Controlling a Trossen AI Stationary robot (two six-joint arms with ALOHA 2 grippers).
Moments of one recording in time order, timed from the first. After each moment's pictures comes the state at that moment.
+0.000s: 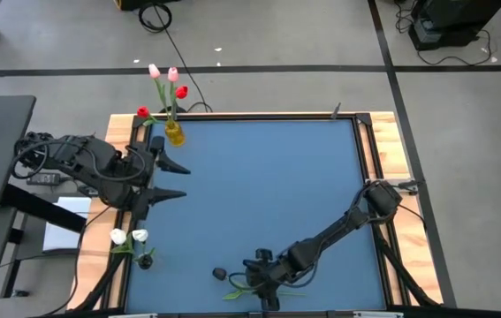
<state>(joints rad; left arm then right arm) -0.38 0.92 1.33 -0.63 -0.27 -0.16 0.56 2.16 1.49 -0.23 0.02 0.57</state>
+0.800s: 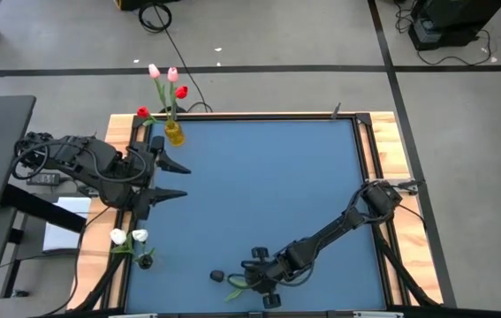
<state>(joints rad) -0.38 0.93 1.33 -0.63 -0.29 -0.16 0.55 2.19 1.49 -0.24 0.01 0.40</state>
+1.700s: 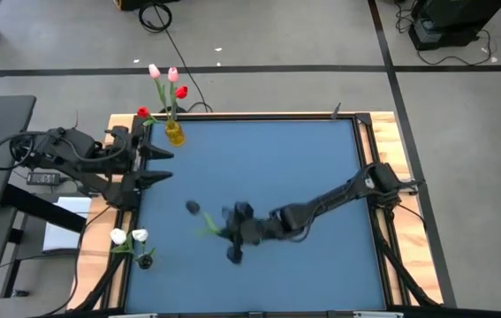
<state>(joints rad) -0.38 0.81 1.33 -0.71 -0.42 -0.33 0.33 2.03 1.49 -0.01 0.31 0.57</state>
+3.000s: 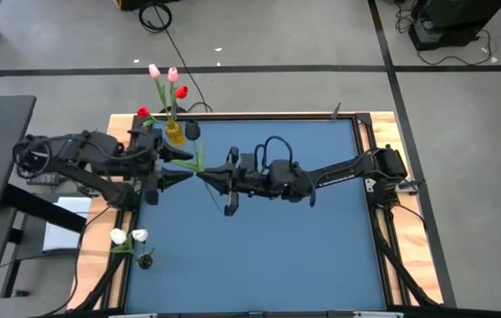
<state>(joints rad) -0.30 0.93 1.33 -0.58 -0.37 -0.41 0.12 1.92 1.49 0.82 0.18 0.26</state>
